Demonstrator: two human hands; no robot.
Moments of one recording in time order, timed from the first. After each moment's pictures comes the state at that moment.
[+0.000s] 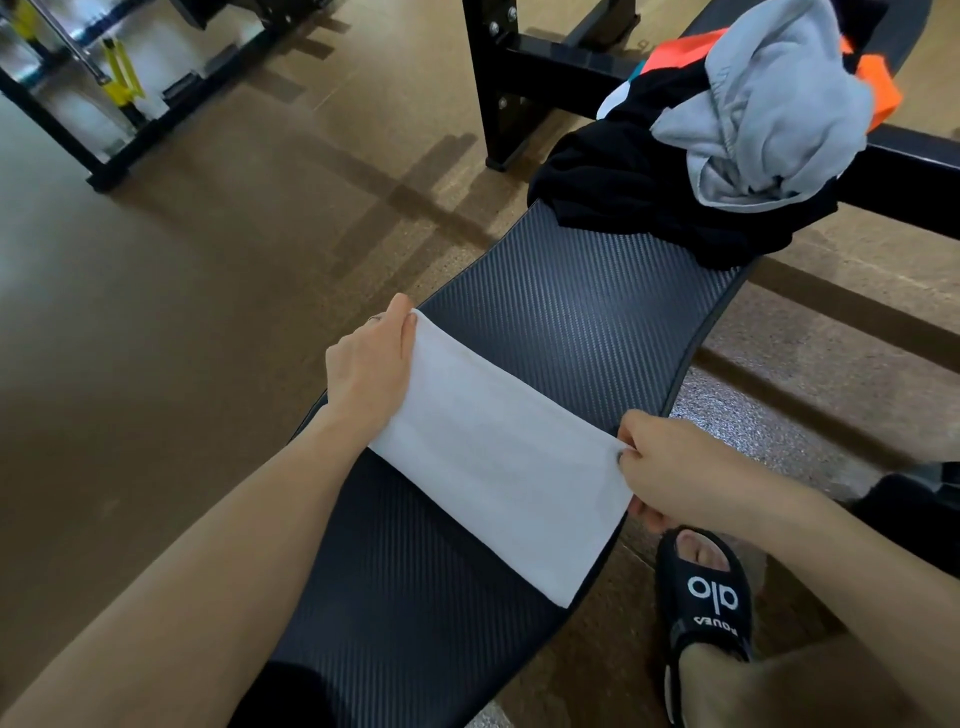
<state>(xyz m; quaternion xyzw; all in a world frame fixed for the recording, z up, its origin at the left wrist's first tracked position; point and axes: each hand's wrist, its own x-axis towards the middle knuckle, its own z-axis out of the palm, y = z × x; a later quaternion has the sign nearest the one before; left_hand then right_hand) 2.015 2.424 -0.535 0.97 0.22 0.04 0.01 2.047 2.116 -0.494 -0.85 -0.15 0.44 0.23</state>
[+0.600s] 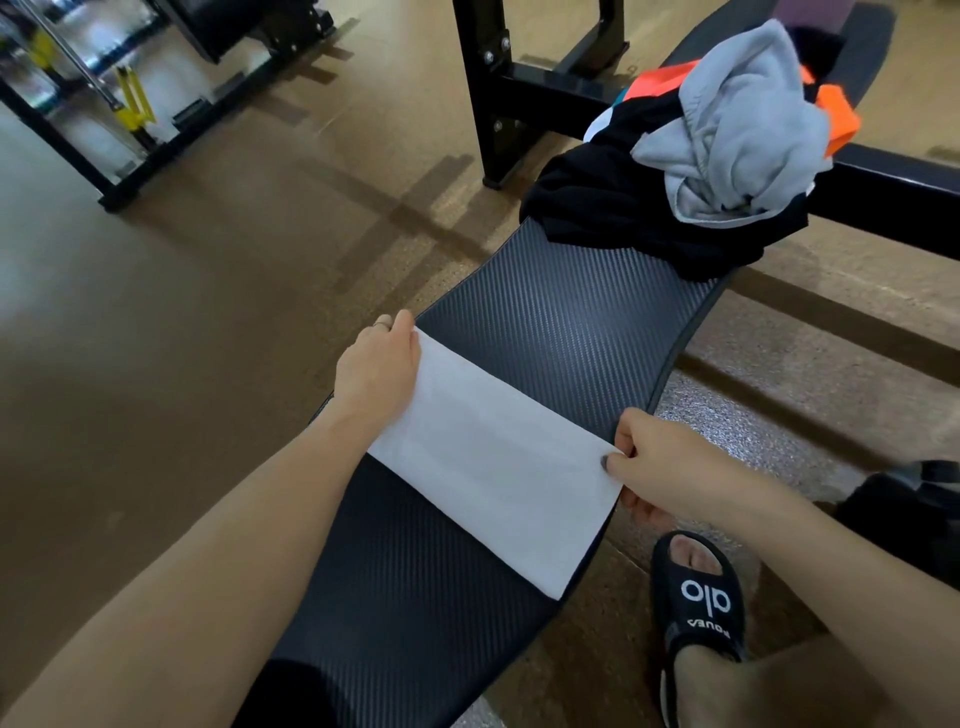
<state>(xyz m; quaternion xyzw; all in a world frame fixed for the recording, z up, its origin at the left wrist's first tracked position) 2.023 2.423 -0.534 0.98 0.20 -0.02 0.00 2.050 2.103 -0.511 -0.87 -0.13 0.41 0.25</state>
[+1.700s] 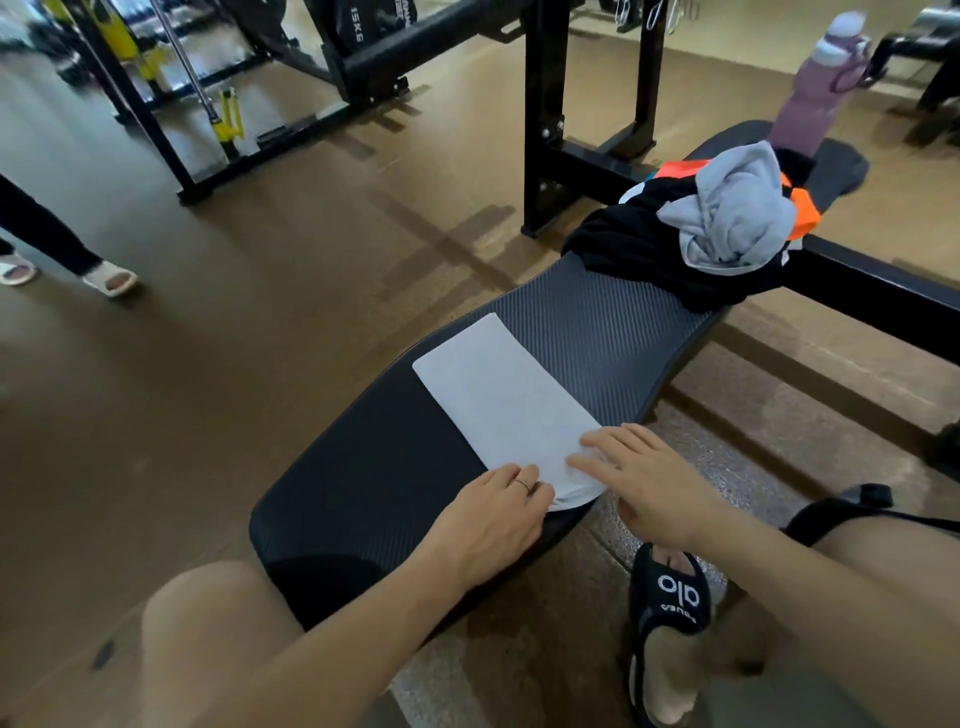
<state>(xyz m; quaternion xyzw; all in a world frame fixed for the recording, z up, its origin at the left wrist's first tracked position) 1.831 2.272 -0.519 0.99 -0.14 0.02 -0.06 1.982 2.073 -0.539 -0.81 -0.58 0.06 0.01</state>
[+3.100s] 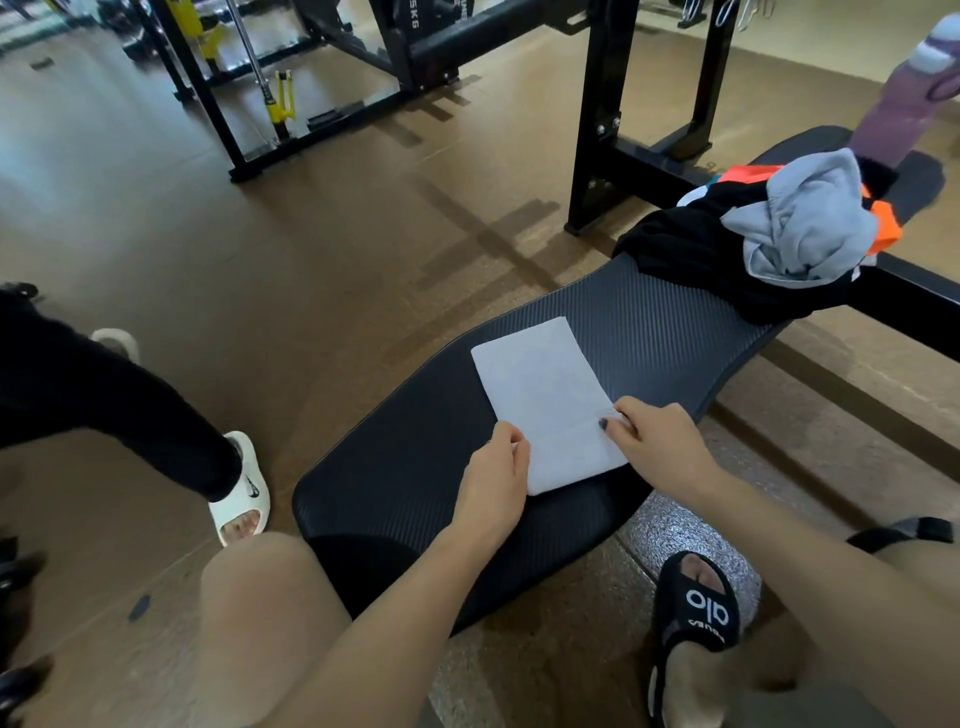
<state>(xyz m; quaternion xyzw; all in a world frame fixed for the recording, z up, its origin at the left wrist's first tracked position) 1.837 2.296 -0.506 0.85 0.33 0.01 0.41 1.995 2.140 -0.528 -0.91 -0.31 0.11 0.26</state>
